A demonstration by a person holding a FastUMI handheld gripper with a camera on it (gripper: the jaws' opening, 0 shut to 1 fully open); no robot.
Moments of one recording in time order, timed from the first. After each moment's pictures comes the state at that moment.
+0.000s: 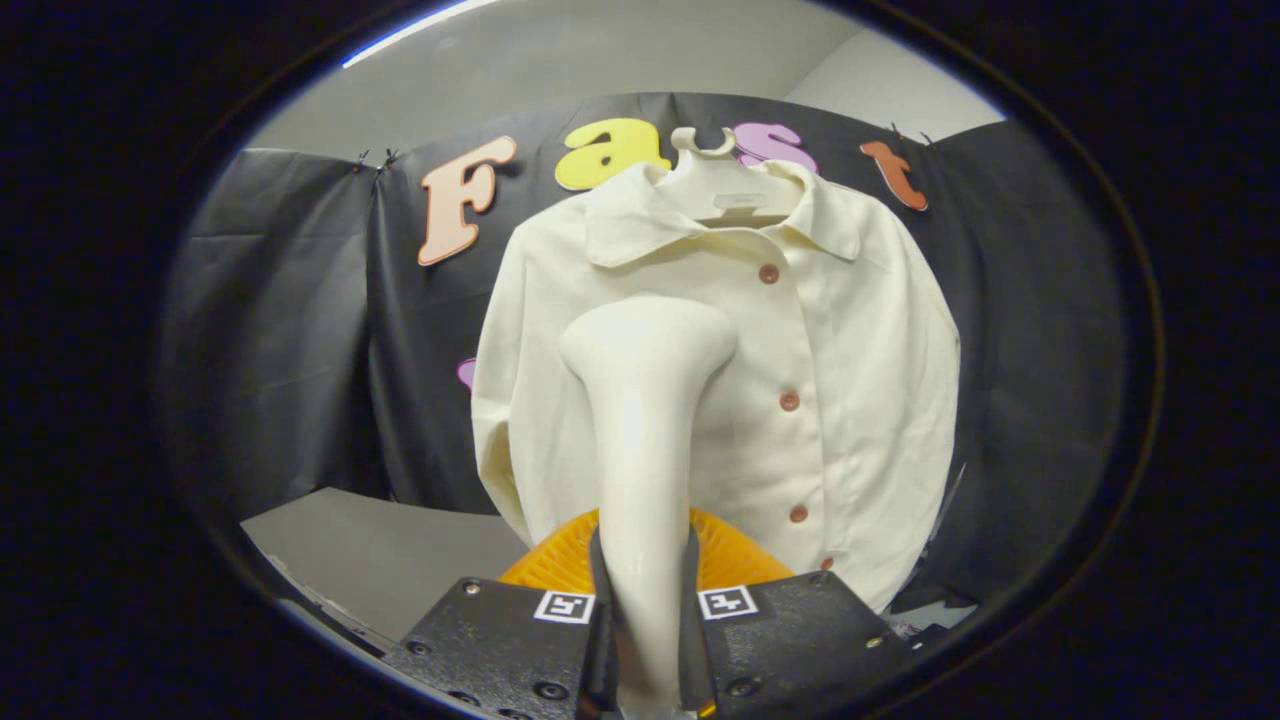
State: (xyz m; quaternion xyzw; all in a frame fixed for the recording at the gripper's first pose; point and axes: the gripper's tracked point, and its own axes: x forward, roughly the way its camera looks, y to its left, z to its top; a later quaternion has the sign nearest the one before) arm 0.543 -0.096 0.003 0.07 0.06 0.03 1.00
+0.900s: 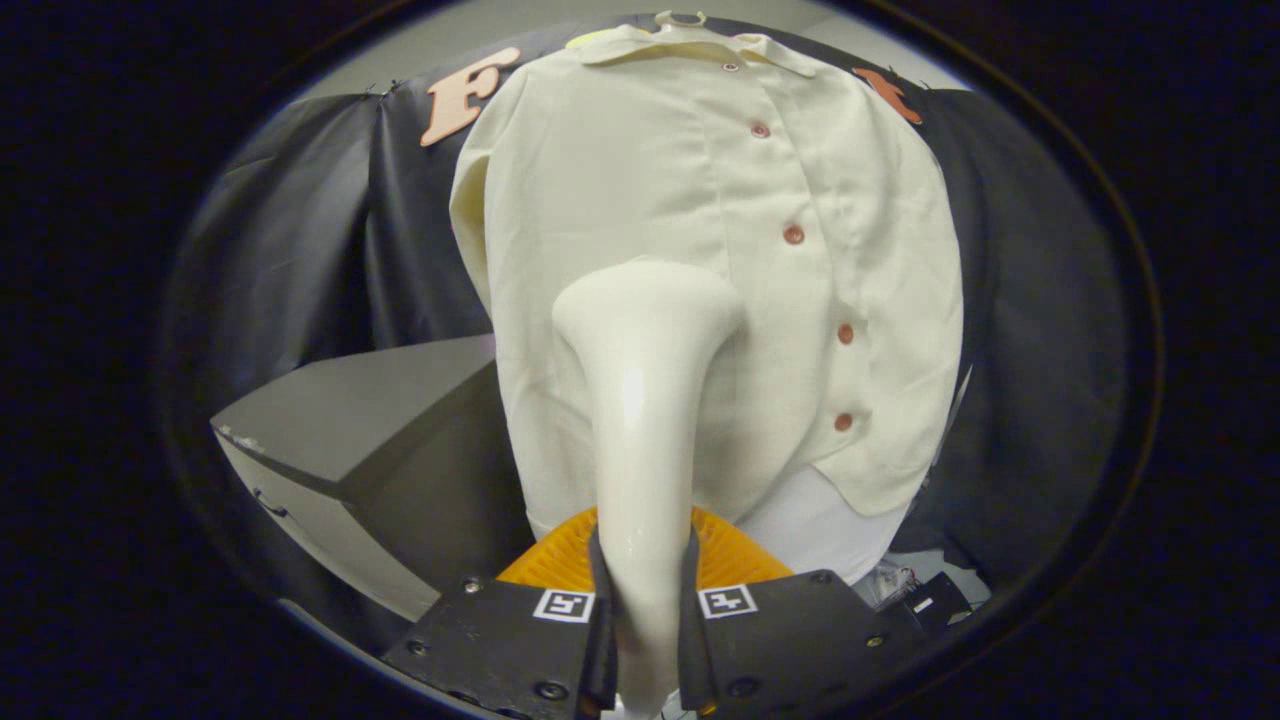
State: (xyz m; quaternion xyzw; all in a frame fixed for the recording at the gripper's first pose) arm 0.479 -0.087 -0.199 0.05 0.22 0.05 0.97
